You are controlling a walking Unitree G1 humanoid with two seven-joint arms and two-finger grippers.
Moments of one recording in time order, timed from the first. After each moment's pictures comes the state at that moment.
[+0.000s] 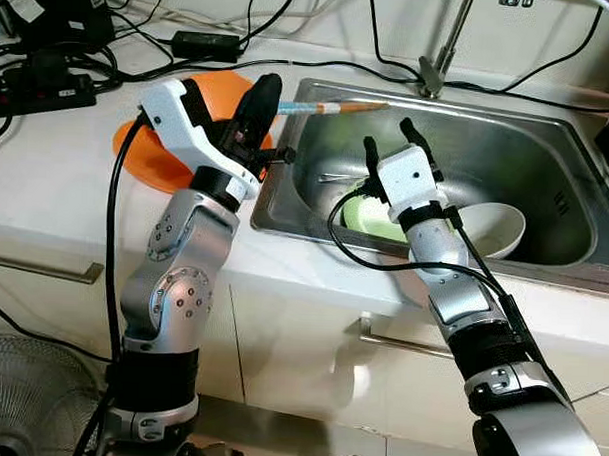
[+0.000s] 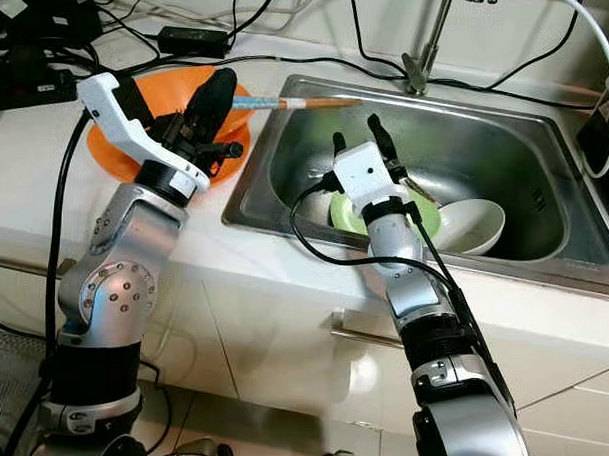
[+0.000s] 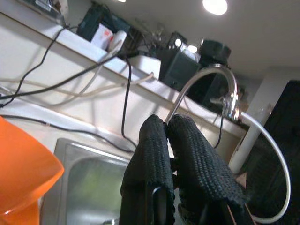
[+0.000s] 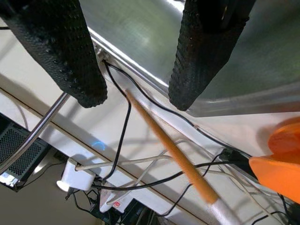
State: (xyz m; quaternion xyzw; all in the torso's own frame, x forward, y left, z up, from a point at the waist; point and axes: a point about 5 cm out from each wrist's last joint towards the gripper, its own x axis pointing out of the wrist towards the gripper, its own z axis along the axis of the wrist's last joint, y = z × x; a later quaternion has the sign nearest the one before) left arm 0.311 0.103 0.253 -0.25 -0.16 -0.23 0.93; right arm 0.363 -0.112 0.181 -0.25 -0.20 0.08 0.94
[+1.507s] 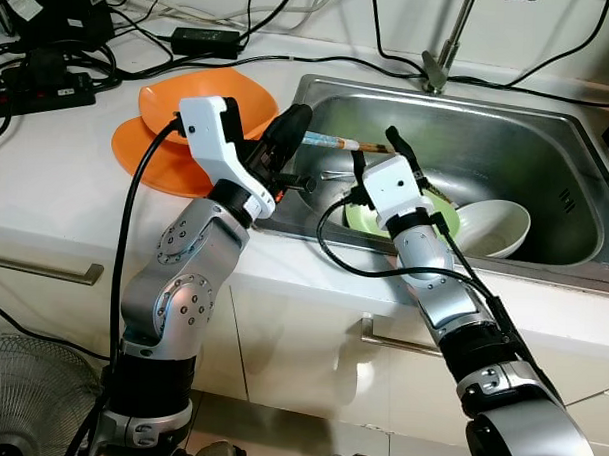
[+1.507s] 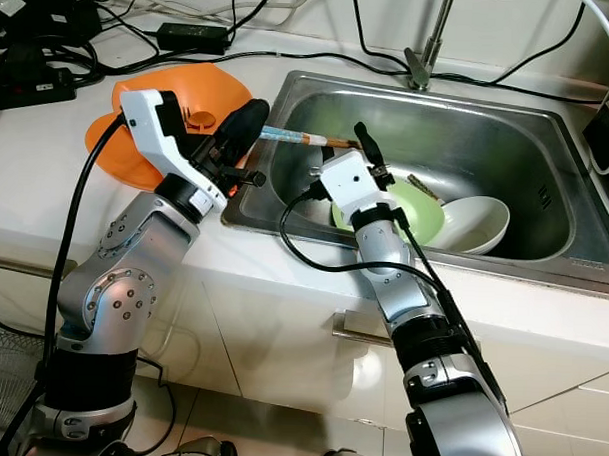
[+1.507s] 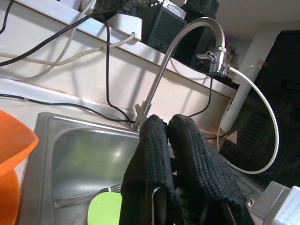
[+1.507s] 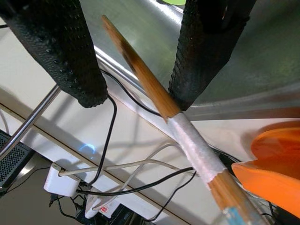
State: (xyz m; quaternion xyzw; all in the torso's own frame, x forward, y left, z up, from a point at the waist) left arm 0.306 0.091 0.244 -0.20 -0.11 -0.28 0.93; right arm 0.361 -0.100 0.172 -0.24 -0.20 0.10 0.94
